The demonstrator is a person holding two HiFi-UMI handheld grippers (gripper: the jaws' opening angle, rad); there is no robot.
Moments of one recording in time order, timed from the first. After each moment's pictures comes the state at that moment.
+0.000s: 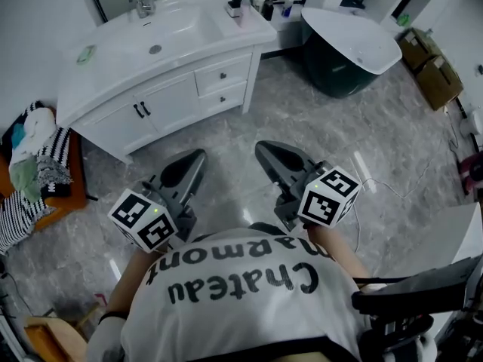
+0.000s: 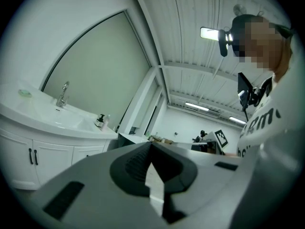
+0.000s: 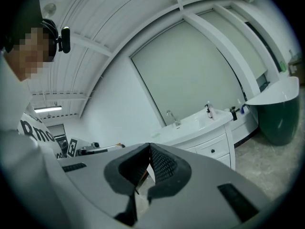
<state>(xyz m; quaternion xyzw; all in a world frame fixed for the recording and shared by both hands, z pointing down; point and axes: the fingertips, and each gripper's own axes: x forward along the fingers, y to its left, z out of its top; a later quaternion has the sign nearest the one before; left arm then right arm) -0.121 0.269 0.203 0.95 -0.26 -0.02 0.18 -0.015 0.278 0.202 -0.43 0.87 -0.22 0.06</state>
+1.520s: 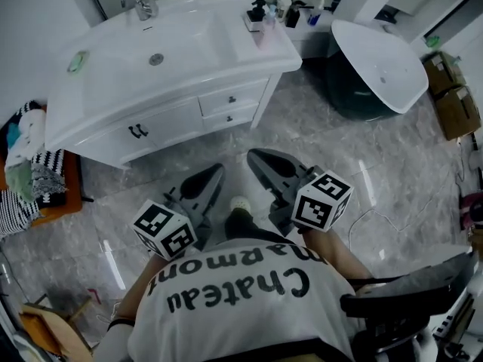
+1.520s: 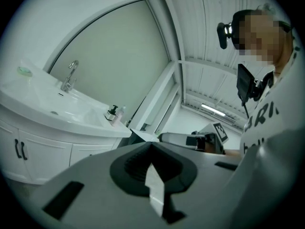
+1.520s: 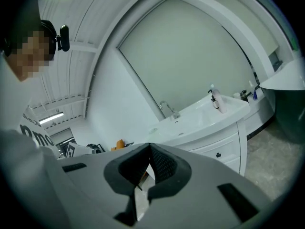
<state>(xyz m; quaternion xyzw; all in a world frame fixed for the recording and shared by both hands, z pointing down) -0.049 0.082 0.254 0.92 -0.30 -0.01 0.25 0.011 0.064 0.239 -0.36 0.89 -0.29 0.03</state>
